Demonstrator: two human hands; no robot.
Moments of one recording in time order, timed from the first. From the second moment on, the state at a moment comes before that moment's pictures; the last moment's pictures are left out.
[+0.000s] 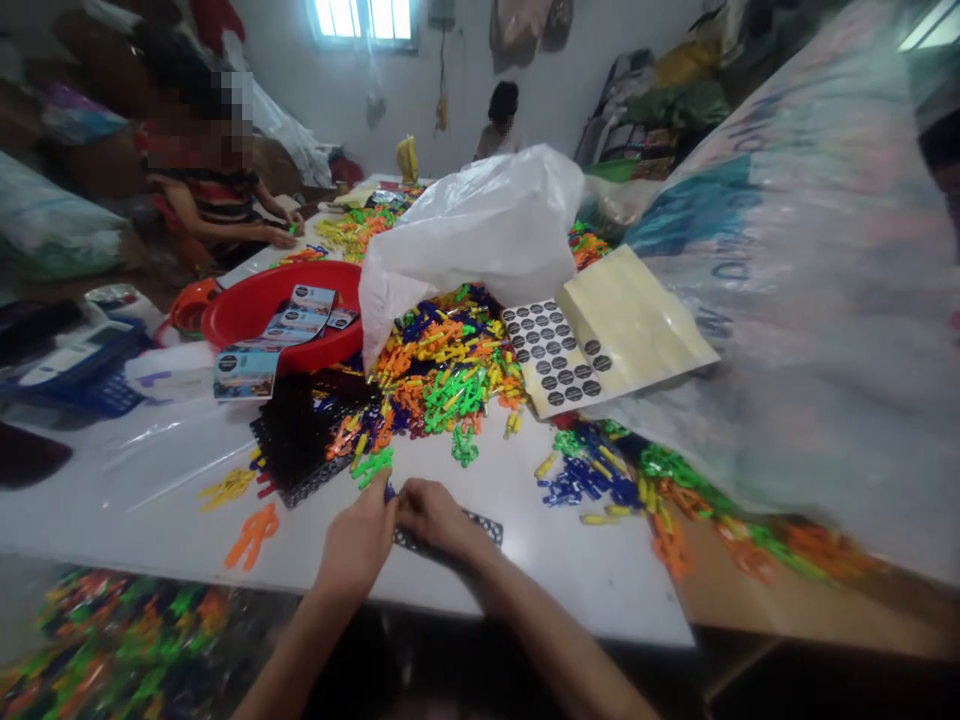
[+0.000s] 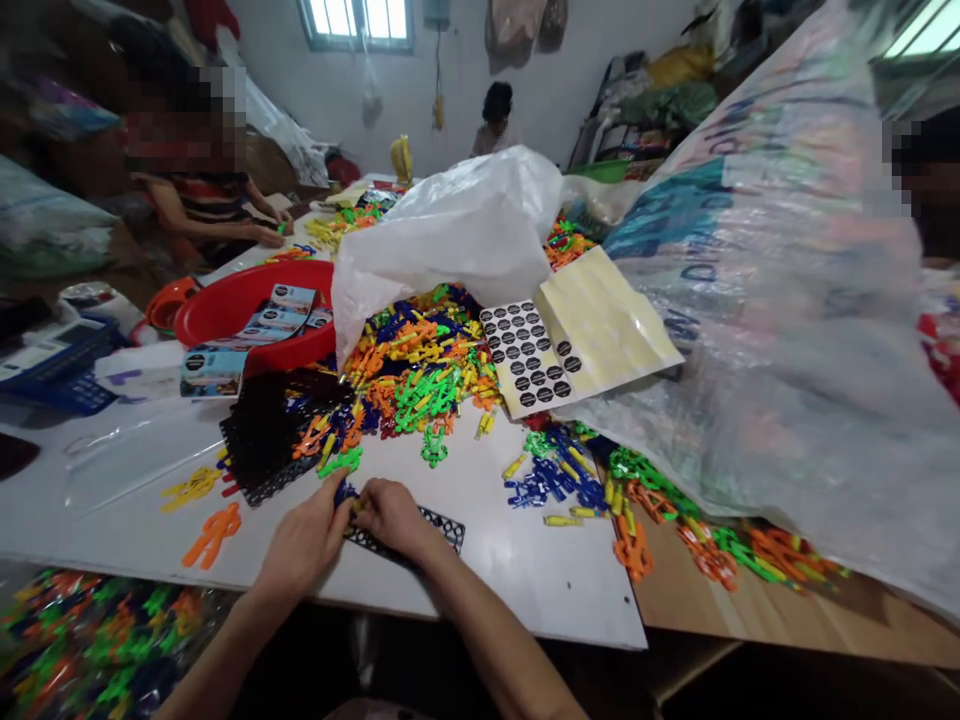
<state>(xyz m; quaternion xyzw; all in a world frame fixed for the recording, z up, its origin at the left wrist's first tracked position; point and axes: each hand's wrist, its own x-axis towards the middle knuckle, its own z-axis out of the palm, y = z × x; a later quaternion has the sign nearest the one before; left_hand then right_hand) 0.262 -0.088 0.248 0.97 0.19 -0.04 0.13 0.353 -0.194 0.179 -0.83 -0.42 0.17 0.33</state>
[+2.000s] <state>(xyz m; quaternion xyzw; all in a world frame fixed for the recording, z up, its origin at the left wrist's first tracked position) 0.261 -0.078 0.252 0.95 0.27 -0.06 0.16 0.332 -0.167 0.172 -0.87 -0.43 0.10 0.22</state>
